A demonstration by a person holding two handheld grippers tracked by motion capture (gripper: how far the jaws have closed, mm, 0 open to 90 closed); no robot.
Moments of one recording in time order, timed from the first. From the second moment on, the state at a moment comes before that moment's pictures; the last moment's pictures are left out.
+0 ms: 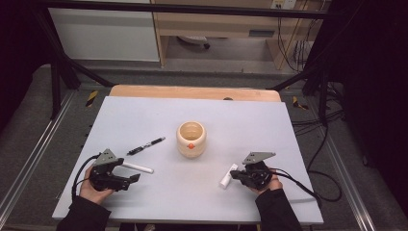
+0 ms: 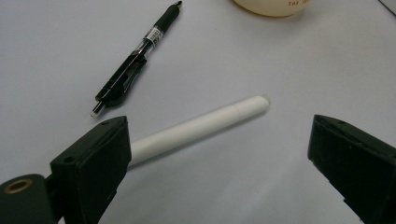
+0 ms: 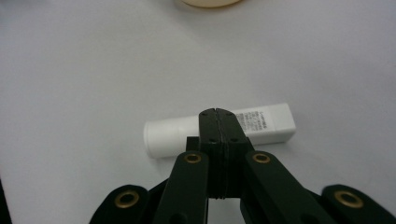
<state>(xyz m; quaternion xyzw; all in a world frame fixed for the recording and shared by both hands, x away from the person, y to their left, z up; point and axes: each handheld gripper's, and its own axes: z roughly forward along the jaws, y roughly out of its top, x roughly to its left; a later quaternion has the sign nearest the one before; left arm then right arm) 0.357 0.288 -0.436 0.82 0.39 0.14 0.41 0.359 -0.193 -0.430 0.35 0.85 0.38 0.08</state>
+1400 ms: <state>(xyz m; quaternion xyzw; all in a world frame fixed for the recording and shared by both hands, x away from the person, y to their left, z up) 0.358 0.287 -0.436 0.82 0.38 0.13 0.41 0.380 -0.181 -0.442 0.34 0.85 0.39 0.07</state>
